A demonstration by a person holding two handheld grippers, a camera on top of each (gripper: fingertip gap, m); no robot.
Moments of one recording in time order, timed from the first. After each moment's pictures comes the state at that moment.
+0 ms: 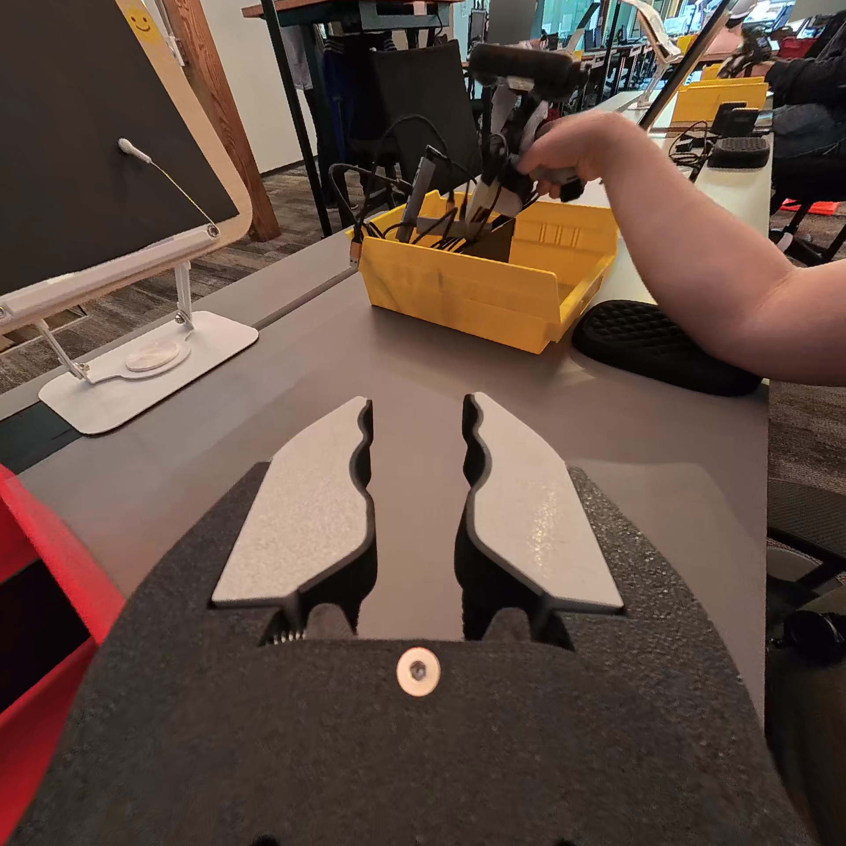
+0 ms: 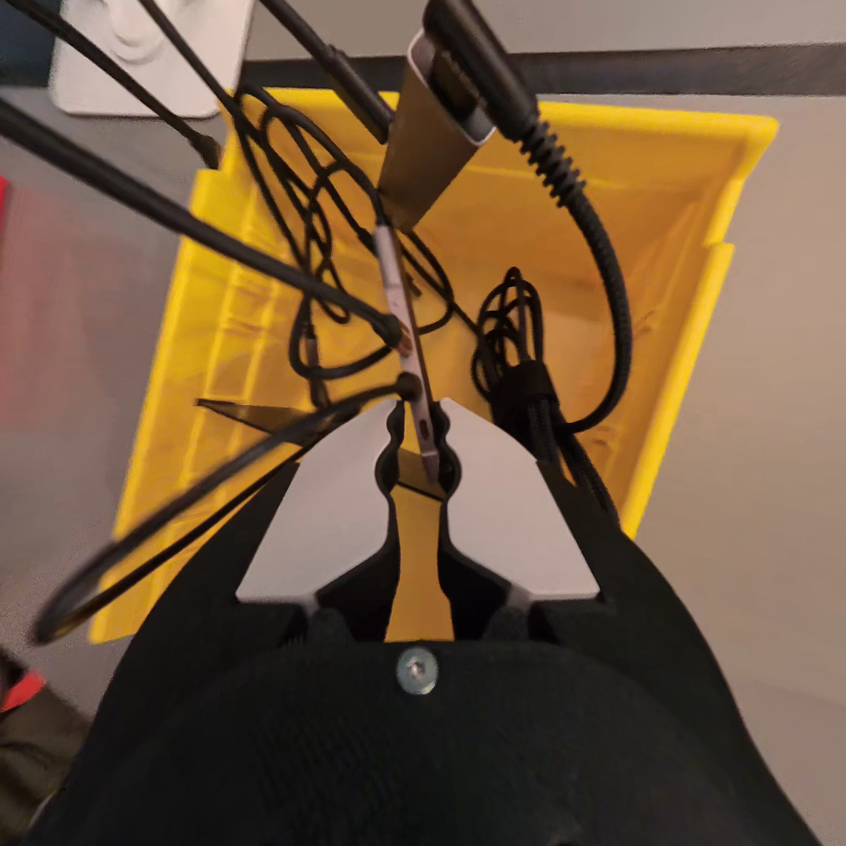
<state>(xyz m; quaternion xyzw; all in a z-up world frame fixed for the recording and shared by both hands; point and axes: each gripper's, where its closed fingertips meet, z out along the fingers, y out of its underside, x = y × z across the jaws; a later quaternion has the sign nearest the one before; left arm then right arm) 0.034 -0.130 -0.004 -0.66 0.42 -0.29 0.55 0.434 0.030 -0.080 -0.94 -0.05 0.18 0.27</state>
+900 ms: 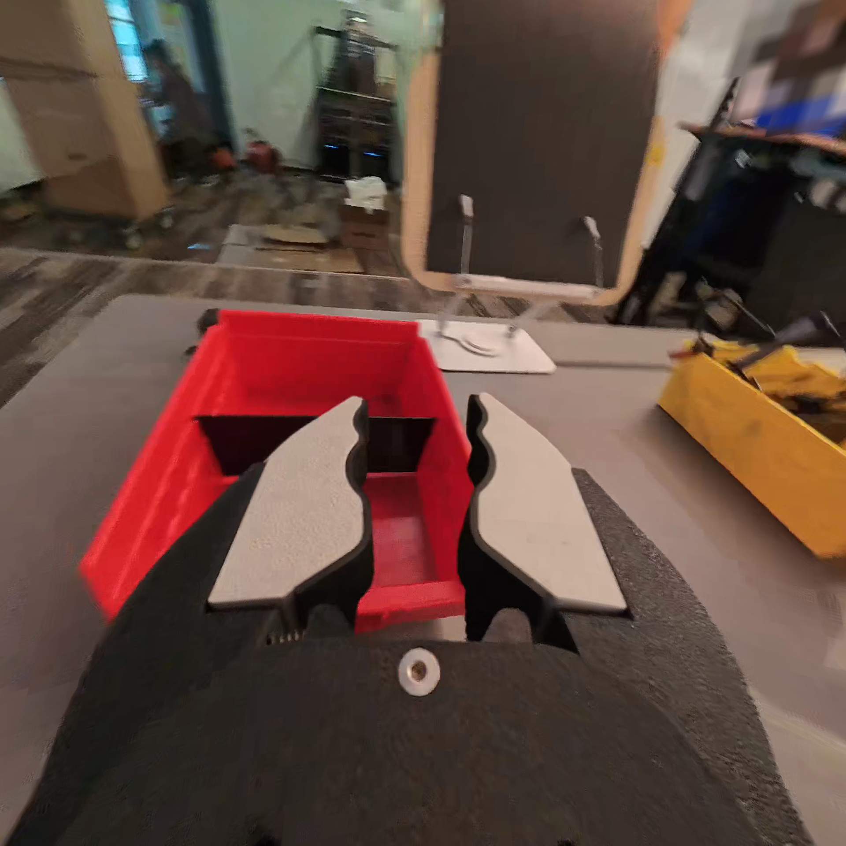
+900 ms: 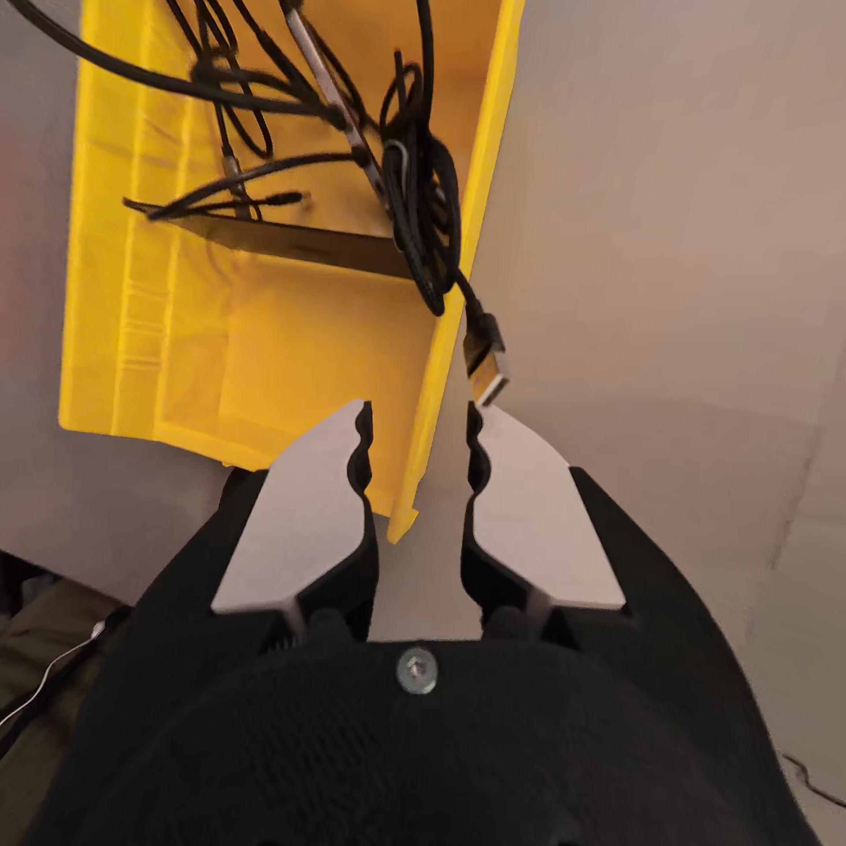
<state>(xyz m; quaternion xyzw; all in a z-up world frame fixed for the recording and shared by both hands) -0.157 -0.073 0.041 -0.75 0.06 -0.15 0.65 0.503 -0.082 -0.061 -0.96 -0.02 0.14 0.23</state>
